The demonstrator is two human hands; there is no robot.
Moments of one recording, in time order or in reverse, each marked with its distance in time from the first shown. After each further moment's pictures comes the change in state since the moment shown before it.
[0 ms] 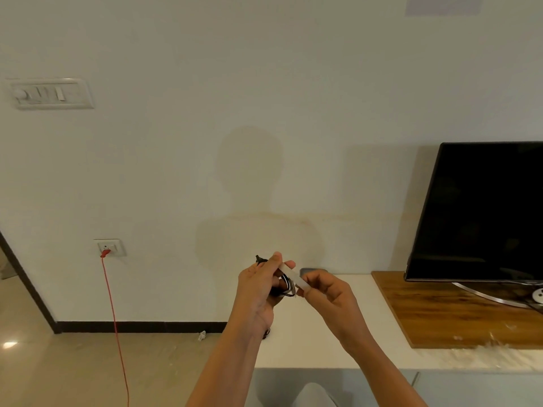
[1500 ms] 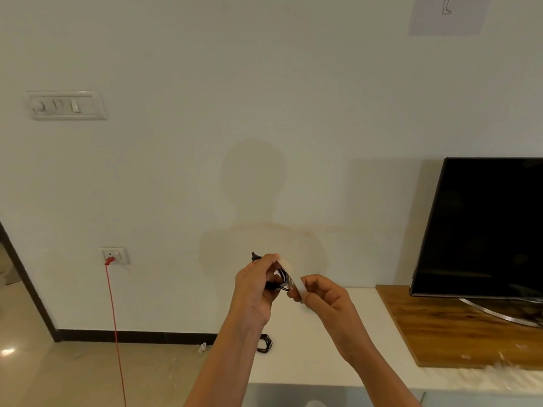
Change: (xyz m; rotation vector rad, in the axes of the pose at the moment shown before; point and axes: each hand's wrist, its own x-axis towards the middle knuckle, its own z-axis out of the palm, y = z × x) left_hand 0.025 0.011 -0.004 -0.086 0.032 0.046; right_hand 0.008 -0.015 0.007 0.196 -0.076 0.012
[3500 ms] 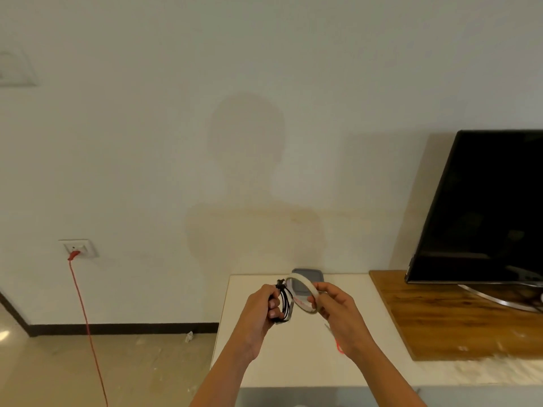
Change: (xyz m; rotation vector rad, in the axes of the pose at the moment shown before) left_hand 0.102 -0.096 -0.004 0.269 -0.191 -0.170; right_hand 0.074 0.126 -0.078 0.138 0.205 0.307
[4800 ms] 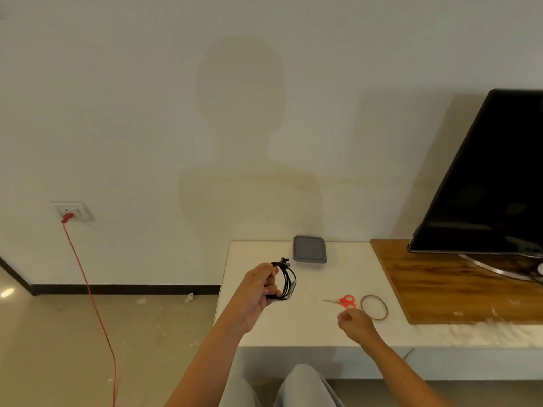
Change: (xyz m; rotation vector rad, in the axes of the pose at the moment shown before) left_hand 0.017 -0.023 -0.032 -0.084 -0.087 -0.036; right_hand 0.031 0.151 -0.080 -0.877 0.058 0.465
